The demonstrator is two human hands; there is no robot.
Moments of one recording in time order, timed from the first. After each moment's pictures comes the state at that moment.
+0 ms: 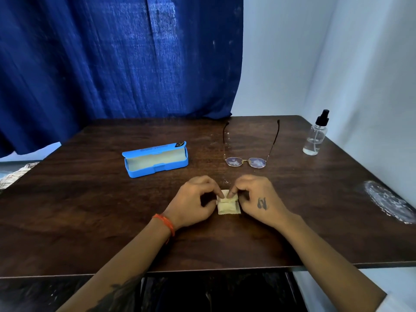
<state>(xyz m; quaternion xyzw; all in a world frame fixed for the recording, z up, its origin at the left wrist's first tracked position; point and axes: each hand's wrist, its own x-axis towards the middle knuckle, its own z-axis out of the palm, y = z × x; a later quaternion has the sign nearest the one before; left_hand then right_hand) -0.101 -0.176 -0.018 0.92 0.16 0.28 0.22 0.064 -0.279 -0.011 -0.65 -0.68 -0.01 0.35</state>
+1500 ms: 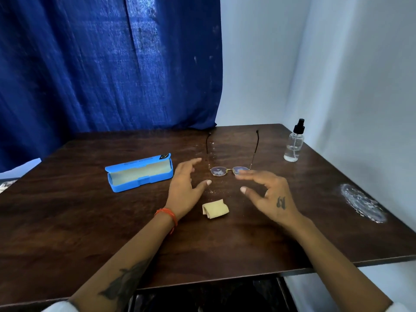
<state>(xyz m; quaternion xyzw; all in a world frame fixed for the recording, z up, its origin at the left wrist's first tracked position) -0.057 -0.161 -0.008 0.82 0.29 0.39 0.31 0.105 -0.310 0.001 -0.64 -0.60 -0.07 0.48</state>
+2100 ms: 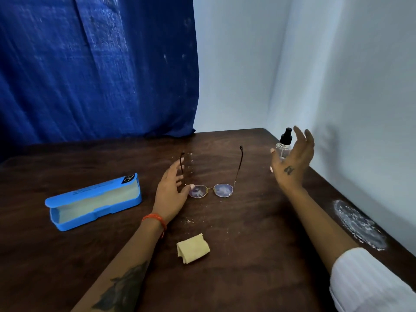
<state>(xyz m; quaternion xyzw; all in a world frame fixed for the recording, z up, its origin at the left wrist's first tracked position) 0.016 -0.097 -0.022 0.81 0.30 0.36 0.37 0.255 -0.246 0.006 -0.74 -0.31 -0.27 0.53</state>
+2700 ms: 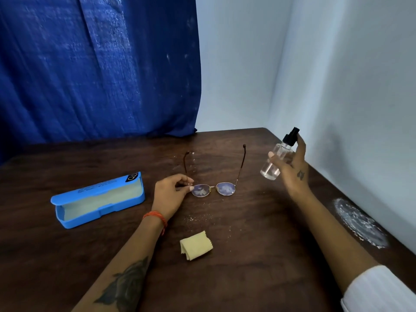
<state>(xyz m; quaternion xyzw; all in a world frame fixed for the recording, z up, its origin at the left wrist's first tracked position) 0.007 -0.099 -0.016 0.82 0.32 0.33 0.34 0.236 -0.265 0.012 -0.69 -0.32 -0.02 0.65</state>
